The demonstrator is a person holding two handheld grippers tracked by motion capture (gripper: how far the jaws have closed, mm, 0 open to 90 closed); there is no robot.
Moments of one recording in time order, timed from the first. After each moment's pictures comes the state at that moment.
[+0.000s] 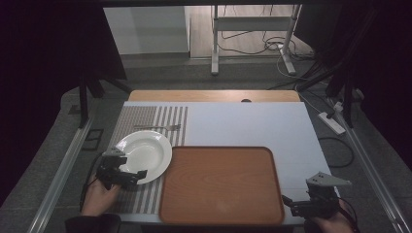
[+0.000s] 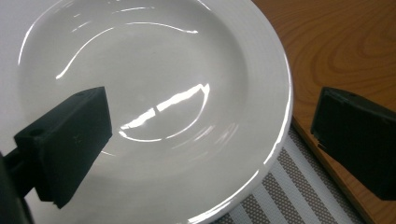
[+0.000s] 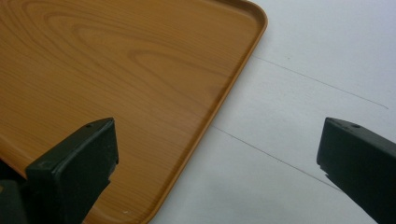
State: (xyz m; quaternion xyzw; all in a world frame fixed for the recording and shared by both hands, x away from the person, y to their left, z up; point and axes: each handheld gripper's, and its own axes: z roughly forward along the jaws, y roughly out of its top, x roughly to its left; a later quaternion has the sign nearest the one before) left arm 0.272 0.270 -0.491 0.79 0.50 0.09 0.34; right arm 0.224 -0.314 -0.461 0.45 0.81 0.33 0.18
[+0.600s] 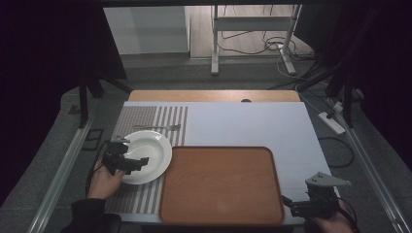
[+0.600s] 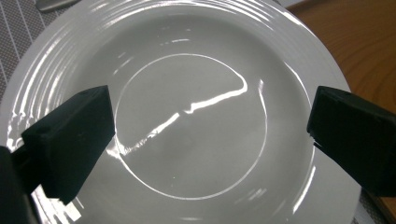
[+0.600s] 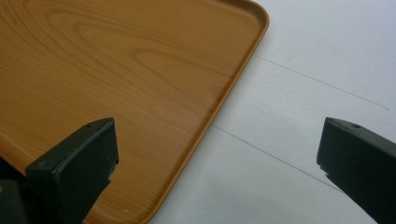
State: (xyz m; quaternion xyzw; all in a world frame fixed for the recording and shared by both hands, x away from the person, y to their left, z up) left arm 0.316 0.270 -0.493 0.79 0.52 0.11 0.31; right arm 0.224 -0.313 -0.461 0.45 0.81 0.33 0.18
